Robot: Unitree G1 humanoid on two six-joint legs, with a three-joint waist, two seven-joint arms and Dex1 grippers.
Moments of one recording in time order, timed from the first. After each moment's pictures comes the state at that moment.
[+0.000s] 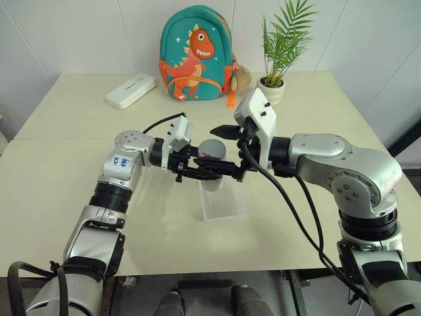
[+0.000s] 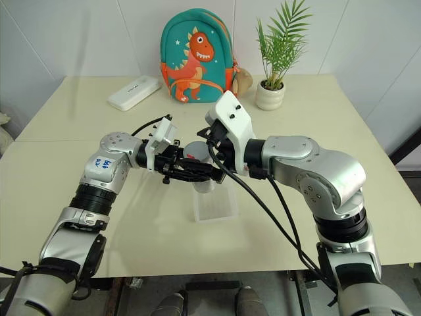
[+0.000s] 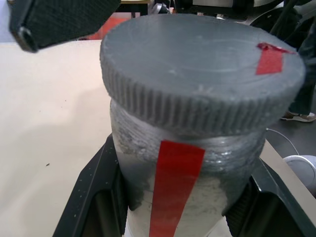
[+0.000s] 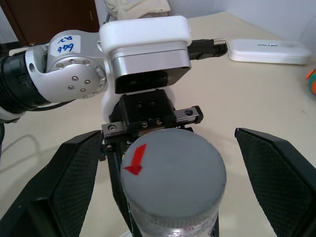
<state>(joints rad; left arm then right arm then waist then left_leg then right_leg) -0.98 0.44 -0.12 0.47 -0.31 0.23 -1.44 -0.93 -0.50 0.11 -0.44 0.72 1.12 0.51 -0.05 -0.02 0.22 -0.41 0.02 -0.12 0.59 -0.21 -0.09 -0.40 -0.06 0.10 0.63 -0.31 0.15</state>
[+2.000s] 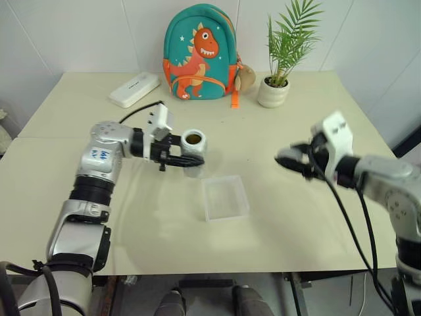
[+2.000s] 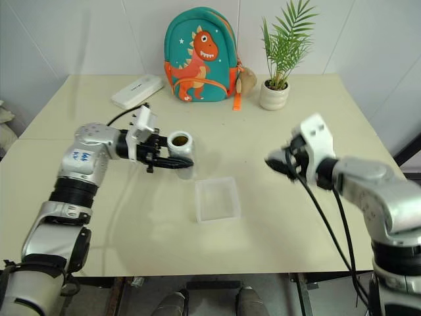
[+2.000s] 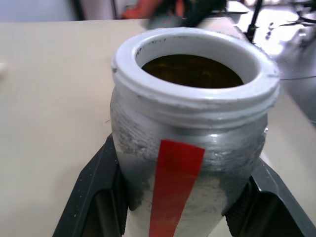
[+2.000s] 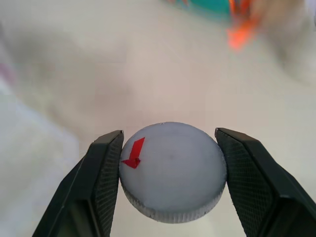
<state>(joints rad) -1.02 0.56 -0.05 0.56 -0.27 0.18 -1.38 -0.45 -0.76 -0.17 -0.41 0.55 1.10 0.51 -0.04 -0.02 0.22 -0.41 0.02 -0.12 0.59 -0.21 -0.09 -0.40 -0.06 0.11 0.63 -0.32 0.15</state>
